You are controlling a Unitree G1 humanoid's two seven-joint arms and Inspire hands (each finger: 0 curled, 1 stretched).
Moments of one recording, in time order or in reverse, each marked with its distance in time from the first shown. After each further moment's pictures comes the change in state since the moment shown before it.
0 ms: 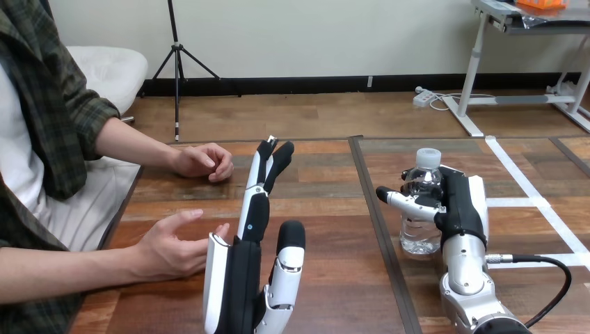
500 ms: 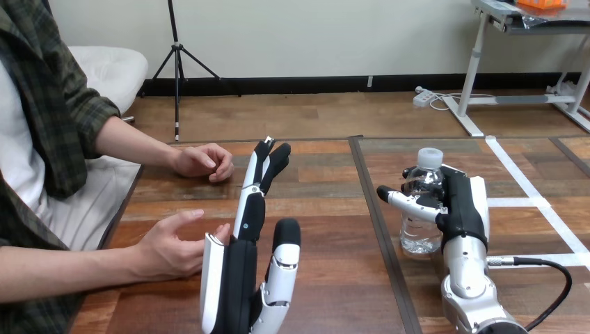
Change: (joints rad) left arm 0.001 0.000 0.004 -0.001 -0.006 0.015 0.007; right arm 0.011 0.000 -0.003 0.000 0.015 -0.036 0.007
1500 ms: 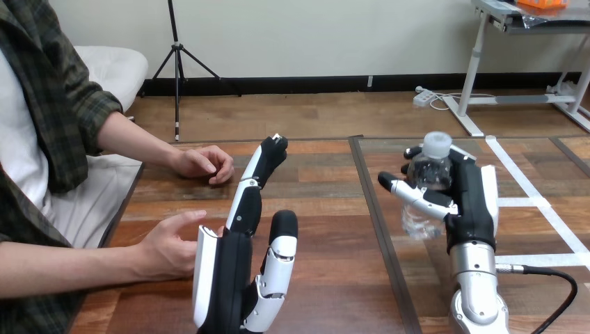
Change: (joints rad) left arm 0.002 0.007 0.016 -0.041 -0.092 0.014 -0.107; right arm 0.112 0.002 -0.020 -0.083 0.030 -0.338 0.064
